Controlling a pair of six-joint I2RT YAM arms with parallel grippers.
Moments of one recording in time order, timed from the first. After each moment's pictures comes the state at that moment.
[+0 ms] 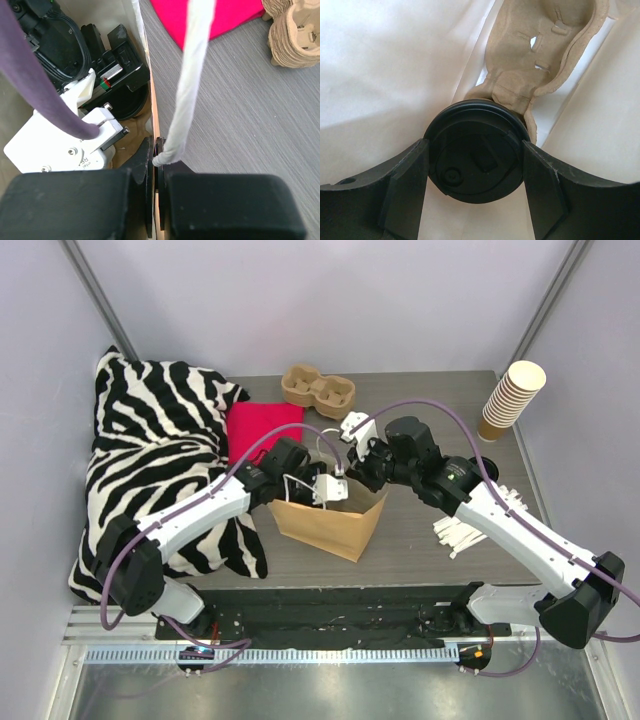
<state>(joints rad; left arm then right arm) -0.72 1.47 1.10 -0.56 0.30 0.82 0.72 1.22 1.20 -0.50 -0.18 -0.22</state>
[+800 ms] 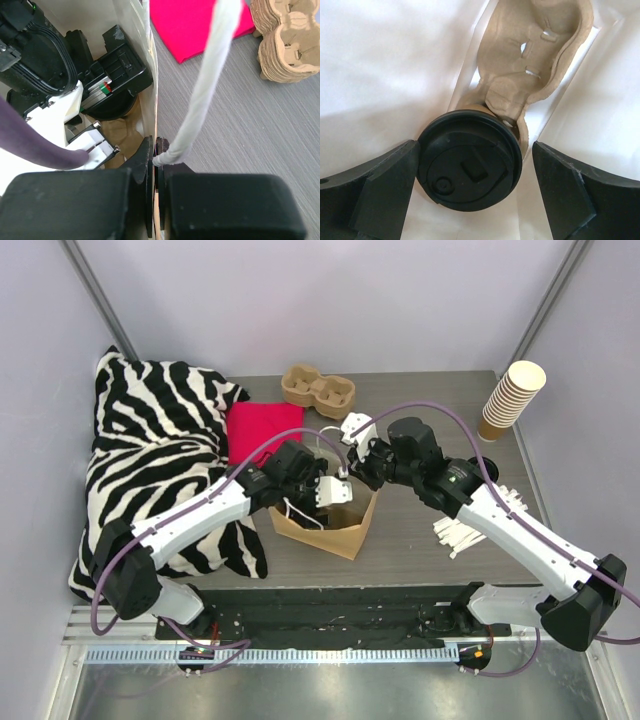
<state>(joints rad) -0.78 1.44 1.13 -0.62 0.21 0.76 0.72 1.20 1.18 -0.45 -0.19 -0.29</state>
